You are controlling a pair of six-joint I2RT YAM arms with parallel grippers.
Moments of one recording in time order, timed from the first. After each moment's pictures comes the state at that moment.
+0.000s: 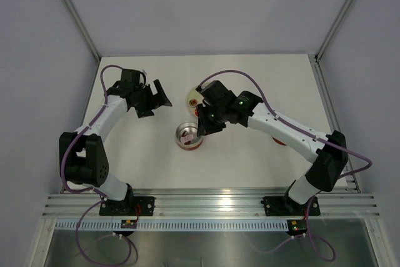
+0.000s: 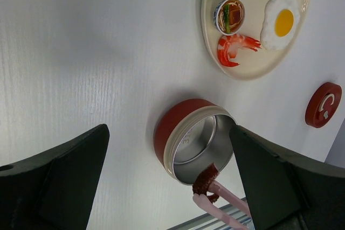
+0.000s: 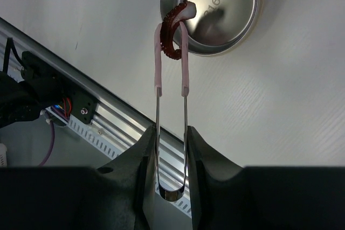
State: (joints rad) left arm -0.13 1.54 1.16 -0.57 0.32 -0.54; right arm 0.88 1.59 1.50 -0.84 -0.13 0.55
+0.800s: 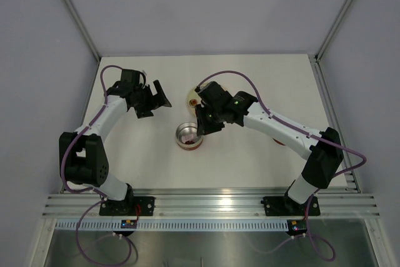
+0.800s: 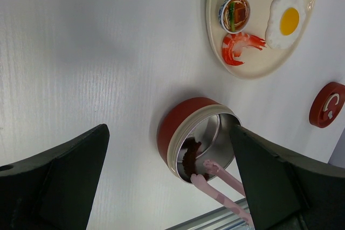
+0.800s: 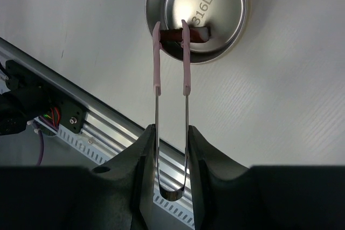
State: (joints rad) left arm -0.13 1.54 1.16 -0.58 0.31 -0.53; right arm 0.88 1.64 1.50 -0.82 -0.10 0.55
